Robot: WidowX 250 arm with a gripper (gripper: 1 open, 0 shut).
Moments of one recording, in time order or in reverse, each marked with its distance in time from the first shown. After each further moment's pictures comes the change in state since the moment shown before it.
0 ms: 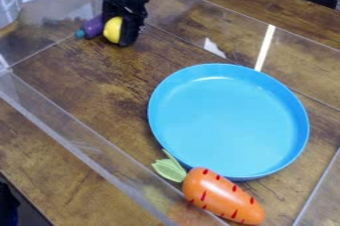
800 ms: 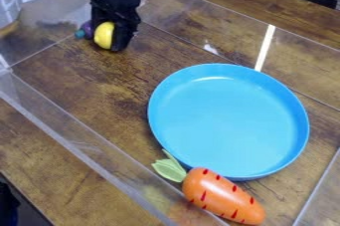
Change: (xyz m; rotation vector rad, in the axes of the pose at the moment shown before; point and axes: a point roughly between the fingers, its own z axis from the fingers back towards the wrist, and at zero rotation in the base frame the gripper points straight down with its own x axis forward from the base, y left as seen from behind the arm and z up) arm -0.016 -0.005 -0.006 0.014 0.015 0.101
